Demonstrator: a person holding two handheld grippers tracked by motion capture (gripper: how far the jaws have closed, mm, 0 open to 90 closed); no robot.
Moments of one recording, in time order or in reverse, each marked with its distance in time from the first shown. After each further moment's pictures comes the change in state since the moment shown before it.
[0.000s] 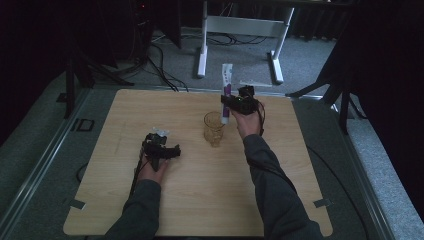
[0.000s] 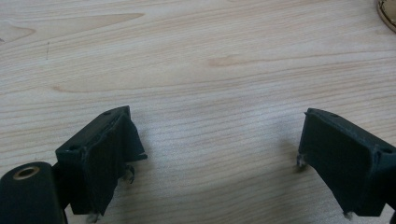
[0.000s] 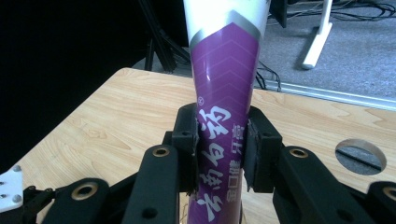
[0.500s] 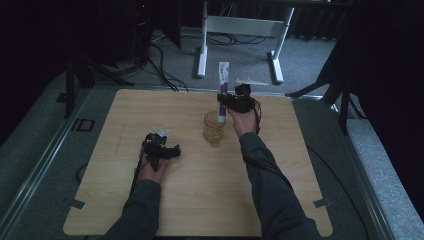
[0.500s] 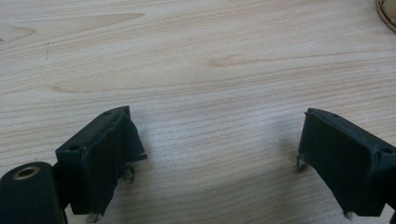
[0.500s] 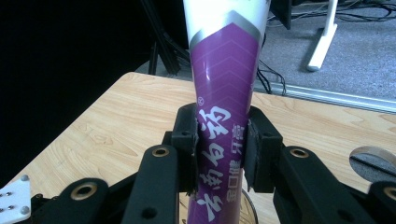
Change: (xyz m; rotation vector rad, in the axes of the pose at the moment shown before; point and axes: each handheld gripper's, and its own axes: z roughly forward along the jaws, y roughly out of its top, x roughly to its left) left arm 0.000 0.000 0.000 0.000 0.000 0.000; right arm 0.008 0.004 0.007 -0.007 0.012 0.008
